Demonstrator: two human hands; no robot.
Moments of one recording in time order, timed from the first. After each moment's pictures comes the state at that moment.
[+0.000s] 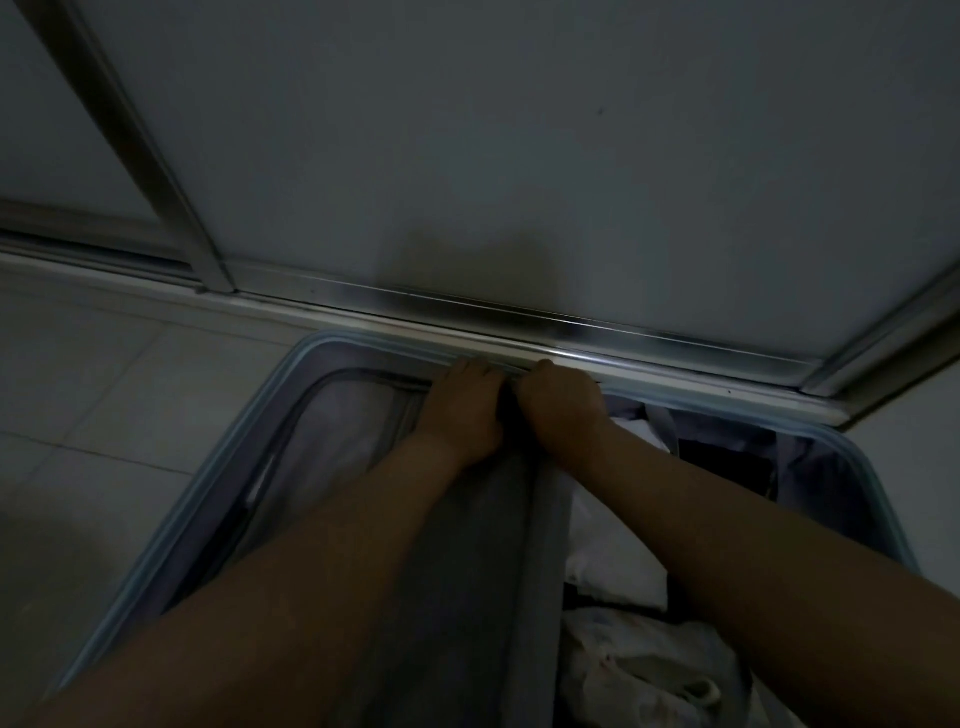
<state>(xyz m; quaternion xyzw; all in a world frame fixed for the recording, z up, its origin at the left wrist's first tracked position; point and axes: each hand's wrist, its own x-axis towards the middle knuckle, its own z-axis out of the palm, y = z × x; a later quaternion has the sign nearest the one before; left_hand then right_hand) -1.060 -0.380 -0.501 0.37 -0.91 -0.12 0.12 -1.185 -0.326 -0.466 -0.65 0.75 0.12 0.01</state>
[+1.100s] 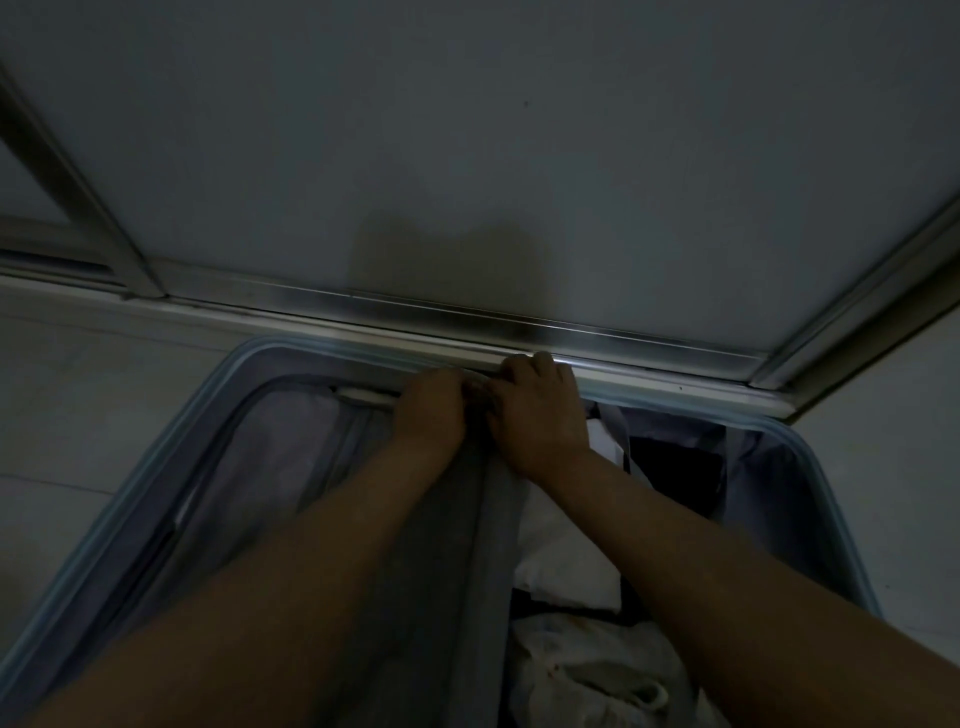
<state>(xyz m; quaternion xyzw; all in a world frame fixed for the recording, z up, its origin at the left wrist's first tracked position) -1.092 -0.373 -0.508 0.48 -0.83 -0.23 0.15 -1.218 -0.300 -0.499 -0.66 0.74 -0.09 -0.10</state>
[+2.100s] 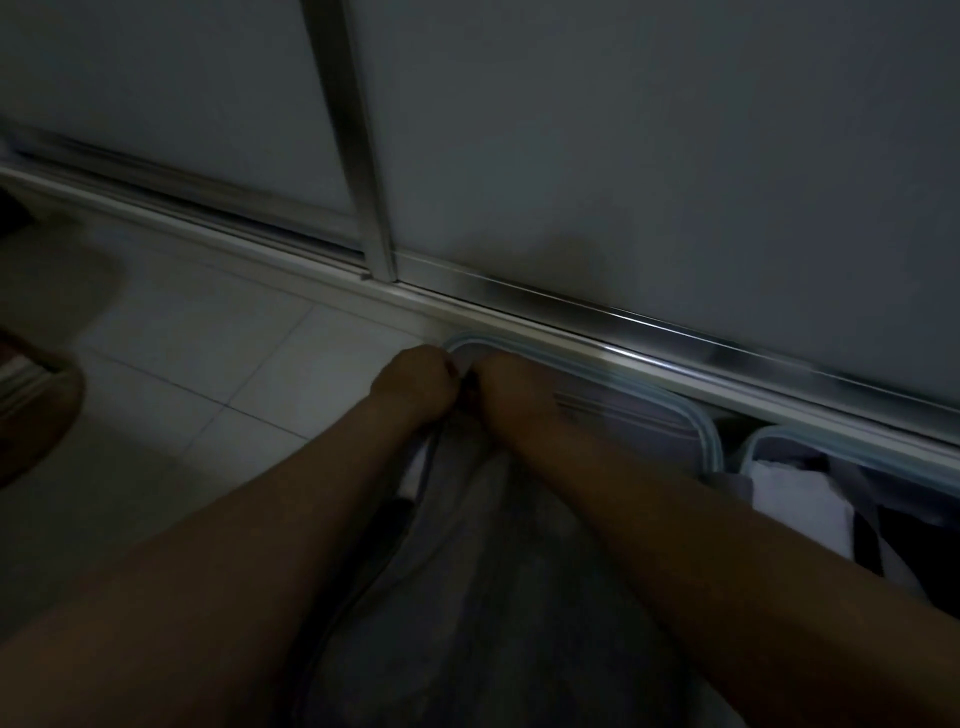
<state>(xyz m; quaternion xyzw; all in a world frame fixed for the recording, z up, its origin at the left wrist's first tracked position) -0.871 -0.471 -0.482 0.60 -0.76 -0.24 0.04 -1.001 -0.433 -0.496 -0.71 0.68 -0.12 0.13</state>
